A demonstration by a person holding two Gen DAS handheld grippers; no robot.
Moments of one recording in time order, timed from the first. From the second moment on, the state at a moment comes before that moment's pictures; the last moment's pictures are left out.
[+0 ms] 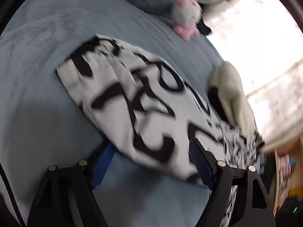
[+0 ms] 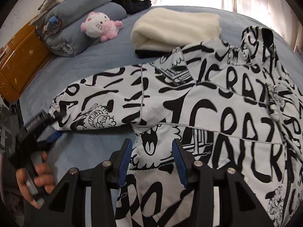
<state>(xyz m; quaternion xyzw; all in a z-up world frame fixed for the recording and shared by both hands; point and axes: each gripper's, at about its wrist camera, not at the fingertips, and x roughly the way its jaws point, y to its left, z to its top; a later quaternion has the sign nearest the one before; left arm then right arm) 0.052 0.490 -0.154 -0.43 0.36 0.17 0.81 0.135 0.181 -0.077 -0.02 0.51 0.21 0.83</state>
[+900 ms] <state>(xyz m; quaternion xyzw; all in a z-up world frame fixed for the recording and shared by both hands) 0.086 0.390 -0.012 -0.26 0.27 0.12 0.92 0.151 0.112 -0.083 0.05 0.52 0.16 0.84</state>
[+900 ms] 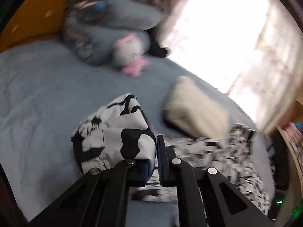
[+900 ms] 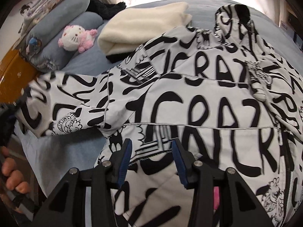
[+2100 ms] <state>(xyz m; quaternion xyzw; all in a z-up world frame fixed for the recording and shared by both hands) 0.143 0.032 -0.050 -0.06 0.46 -0.12 0.88 0.106 -0.144 -0.074 0.17 0.48 0.03 0.86</state>
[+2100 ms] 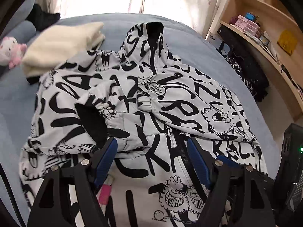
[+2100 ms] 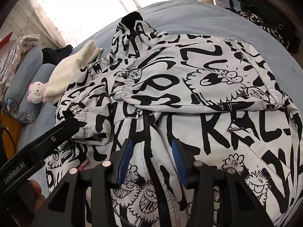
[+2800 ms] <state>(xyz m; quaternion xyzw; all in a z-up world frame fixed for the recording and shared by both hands) 0.113 0.084 -0.027 -0.01 0.43 -0.03 0.90 0.100 -0.091 -0.059 0.11 0.49 0.06 0.87</state>
